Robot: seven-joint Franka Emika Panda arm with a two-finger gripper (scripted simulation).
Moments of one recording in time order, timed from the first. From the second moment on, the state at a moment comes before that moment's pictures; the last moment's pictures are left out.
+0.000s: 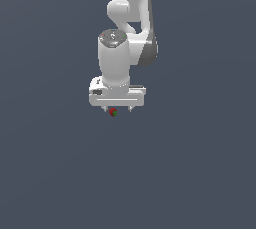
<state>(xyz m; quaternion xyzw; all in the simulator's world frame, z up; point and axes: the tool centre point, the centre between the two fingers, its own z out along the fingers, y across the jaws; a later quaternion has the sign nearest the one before) 0.000 -0.041 0.170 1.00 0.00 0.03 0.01</state>
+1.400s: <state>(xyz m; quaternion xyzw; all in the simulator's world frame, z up) -0.084 -0.079 0.072 0.99 0.14 0.00 0.00</state>
